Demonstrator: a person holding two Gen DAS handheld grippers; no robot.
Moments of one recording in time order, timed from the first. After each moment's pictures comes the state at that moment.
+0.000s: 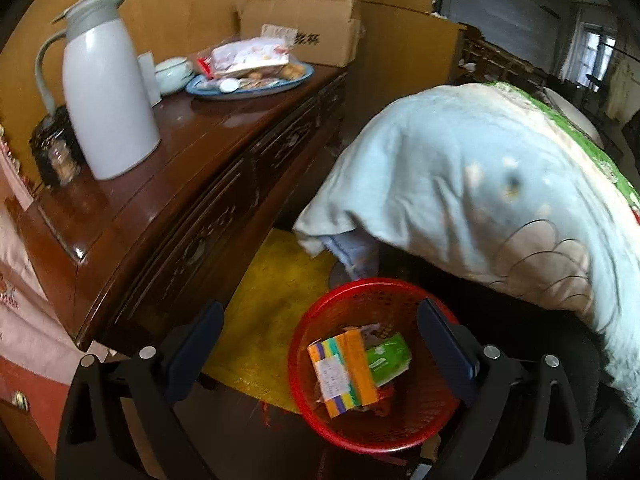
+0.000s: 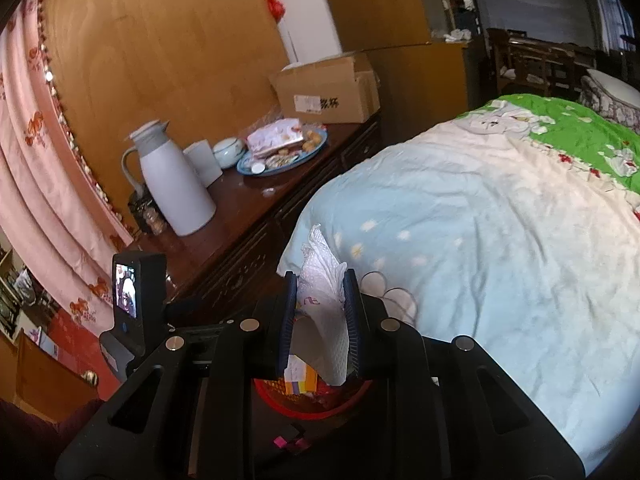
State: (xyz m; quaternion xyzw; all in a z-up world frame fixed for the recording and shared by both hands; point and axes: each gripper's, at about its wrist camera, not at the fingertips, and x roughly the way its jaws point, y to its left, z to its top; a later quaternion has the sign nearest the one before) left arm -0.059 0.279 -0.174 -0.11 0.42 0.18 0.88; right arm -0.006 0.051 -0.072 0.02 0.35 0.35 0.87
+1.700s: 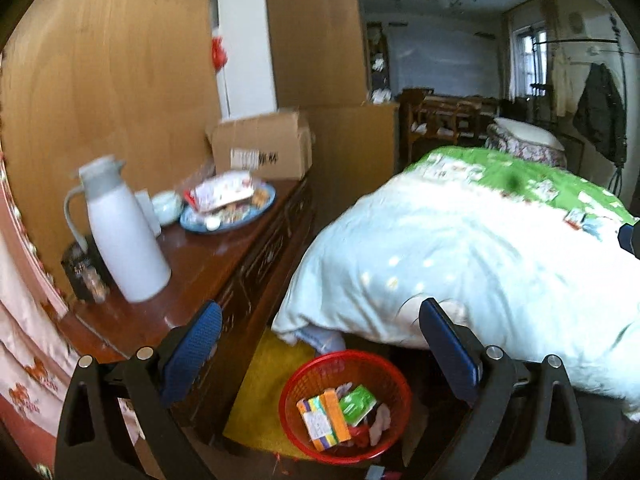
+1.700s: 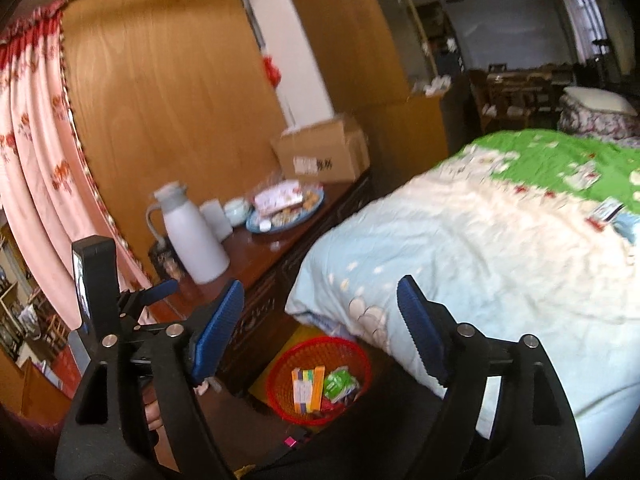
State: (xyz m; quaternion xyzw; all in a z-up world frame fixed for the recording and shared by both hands) left arm -0.118 0.164 -0.034 0.01 0.27 0.15 0.95; right arm -0.075 -0.055 -0.015 0.10 0.23 0.34 0.91
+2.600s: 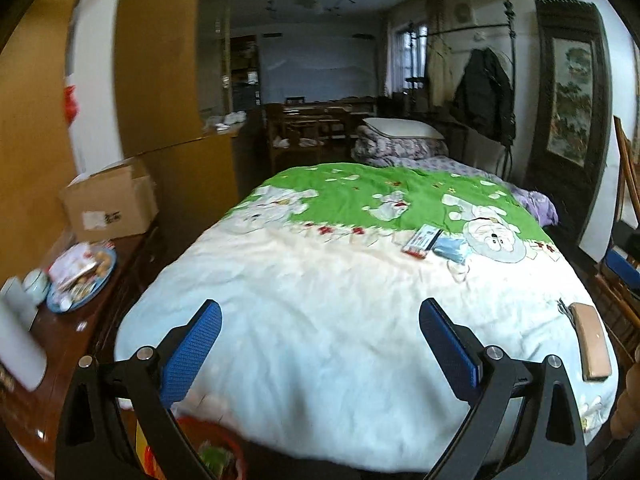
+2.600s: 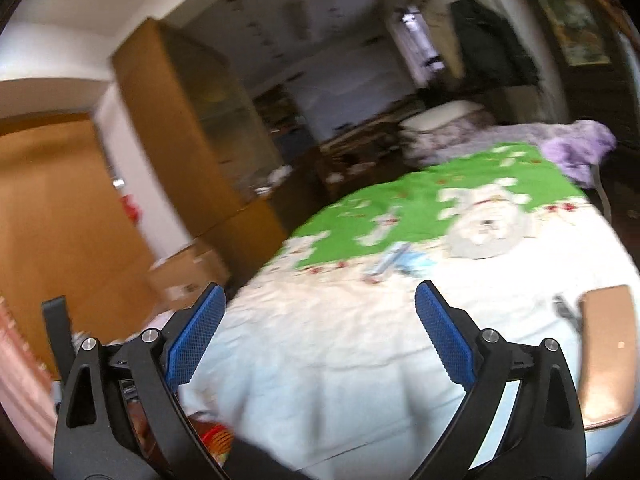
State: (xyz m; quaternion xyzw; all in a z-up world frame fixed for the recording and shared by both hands) left arm -0.002 -0.036 0.006 0.05 0.27 -0.08 0.96; right arm -0.066 -0.311 -0.014 0.25 0.16 0.05 0.96
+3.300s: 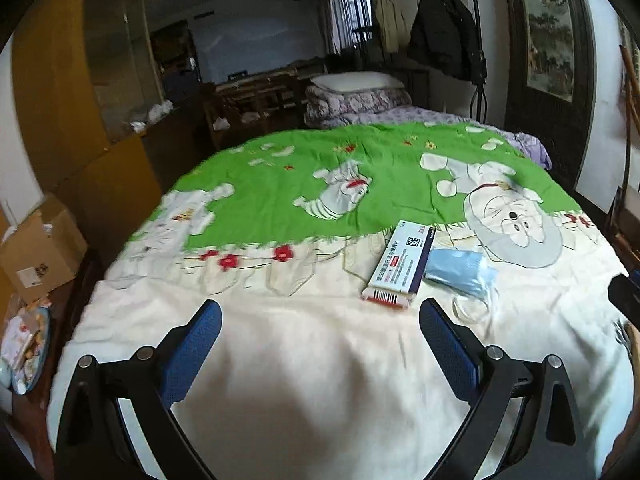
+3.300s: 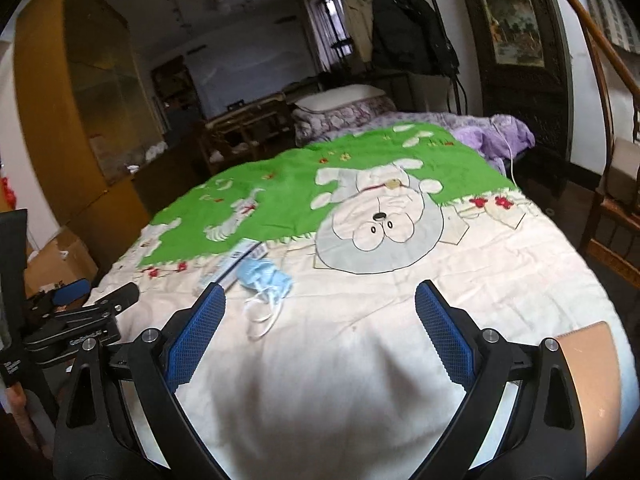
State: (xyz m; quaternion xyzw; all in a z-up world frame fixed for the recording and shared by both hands) left arm 0.213 -0.168 -0.076 0.13 0.33 -0.14 0.93; right arm 0.075 -0.368 -0.095 0.21 0.24 -0.12 0.94
